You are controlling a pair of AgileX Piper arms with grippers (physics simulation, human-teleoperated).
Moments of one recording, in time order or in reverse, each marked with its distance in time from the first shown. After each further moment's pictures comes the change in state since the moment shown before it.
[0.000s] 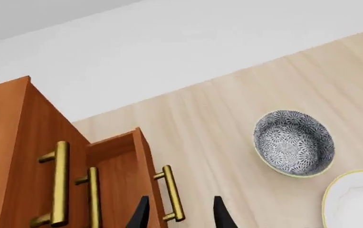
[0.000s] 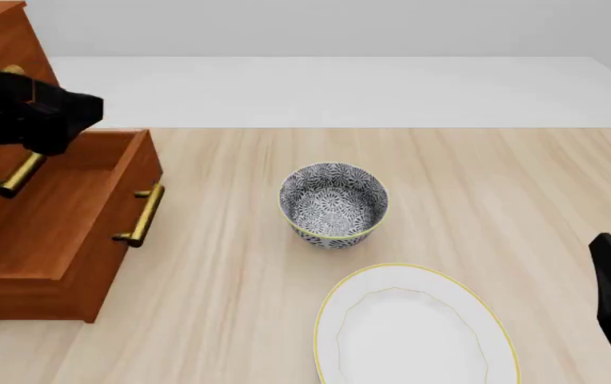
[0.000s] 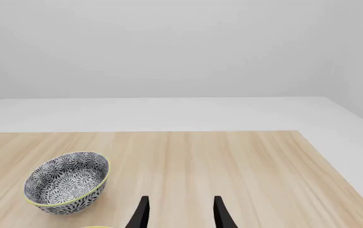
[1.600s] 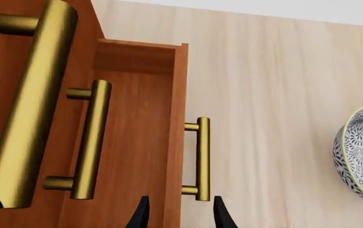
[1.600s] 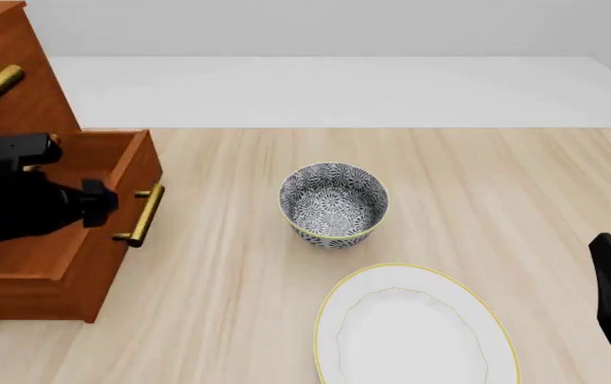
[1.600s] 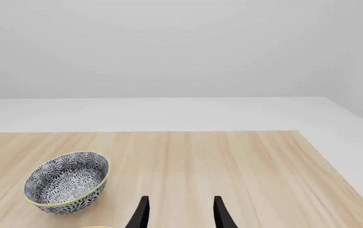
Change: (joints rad) left arm 0.210 0.333 0.293 -0.335 -0.250; right arm 0.000 0.000 0.000 0.000 0.000
